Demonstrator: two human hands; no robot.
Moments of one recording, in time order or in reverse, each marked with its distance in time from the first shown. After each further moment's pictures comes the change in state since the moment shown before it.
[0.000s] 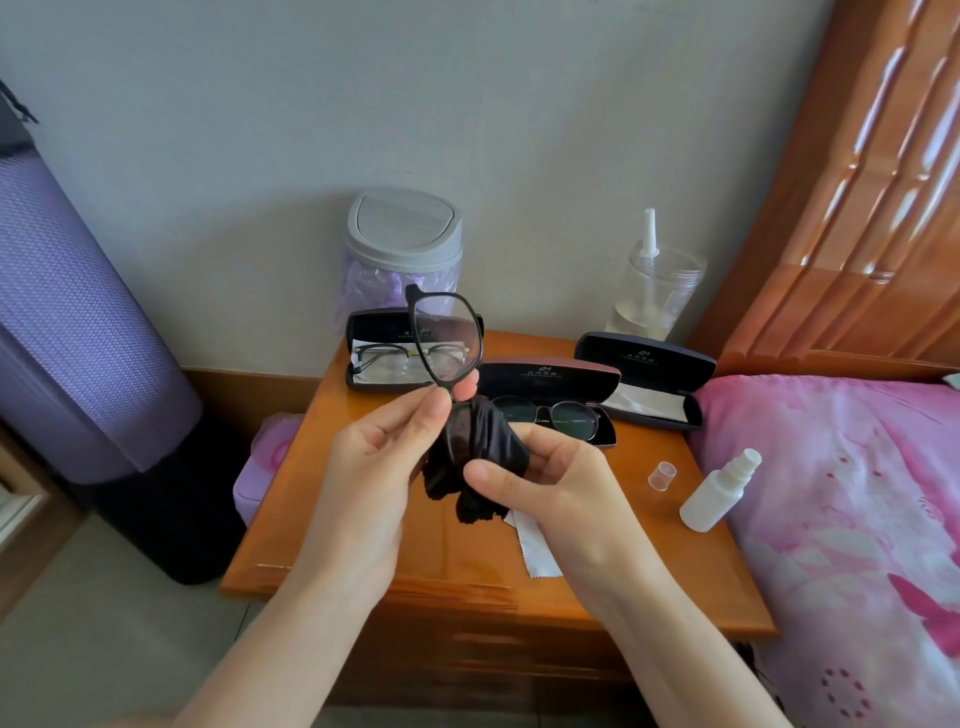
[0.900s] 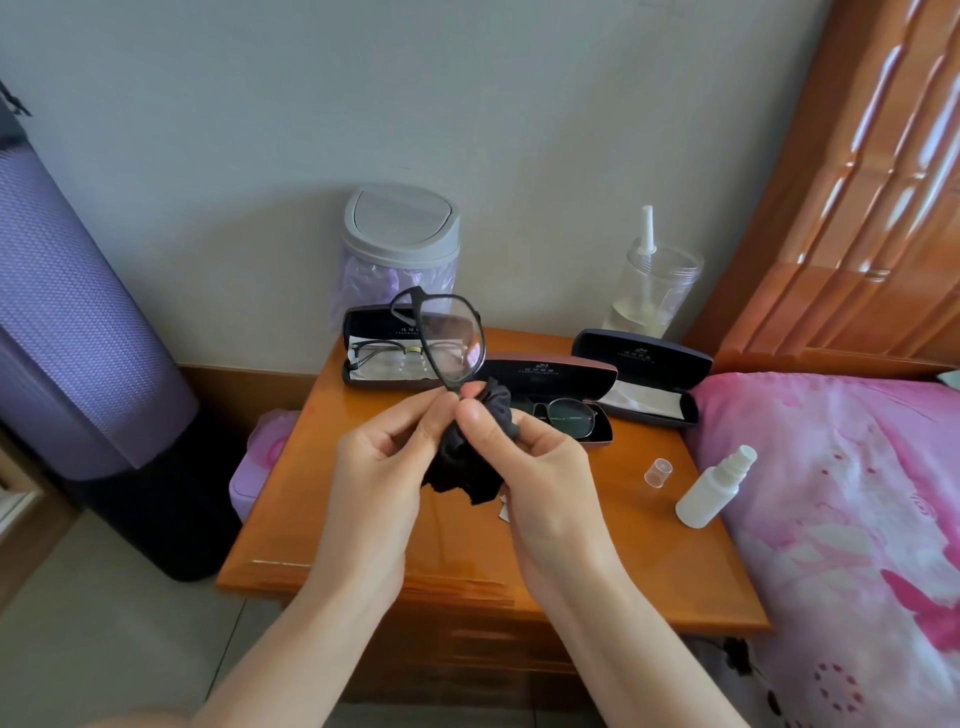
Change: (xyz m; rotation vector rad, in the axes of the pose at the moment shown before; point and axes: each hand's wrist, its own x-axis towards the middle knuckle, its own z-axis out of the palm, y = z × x) left_hand -0.007 -0.003 0.009 0.061 0.108 0.045; right_hand 0.002 -0.008 0.027 0.285 0.149 -0.001
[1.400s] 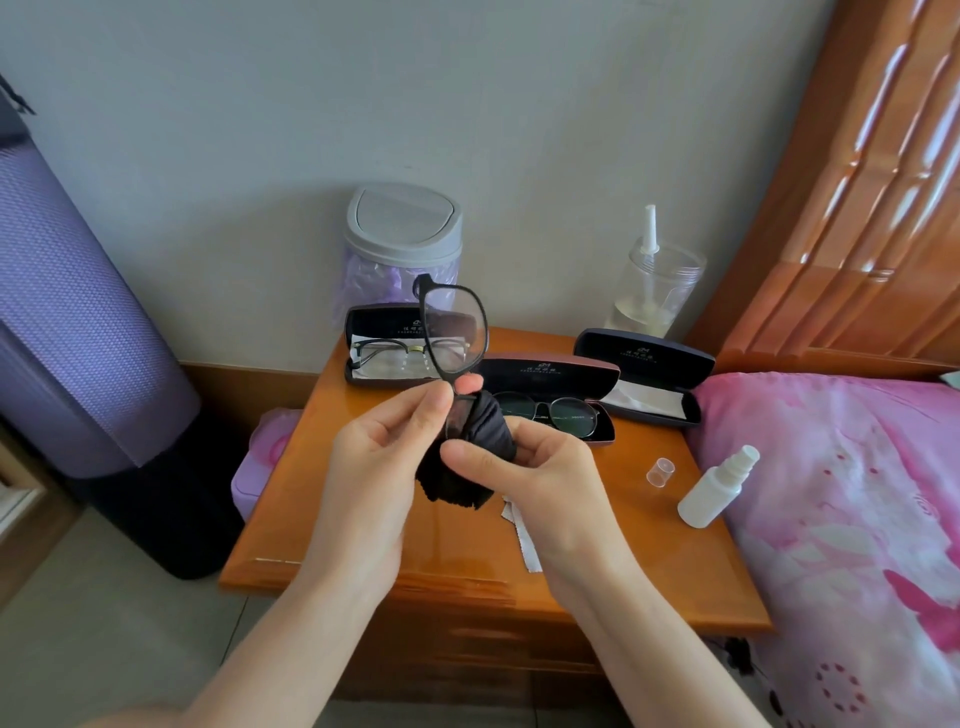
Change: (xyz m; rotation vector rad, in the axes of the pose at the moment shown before) left_hand 0.004 0.003 -0.005 -0.056 -0.047 -0.070; right_hand -0.001 -0.003 -0.011 -0.201 -0.100 -0.016
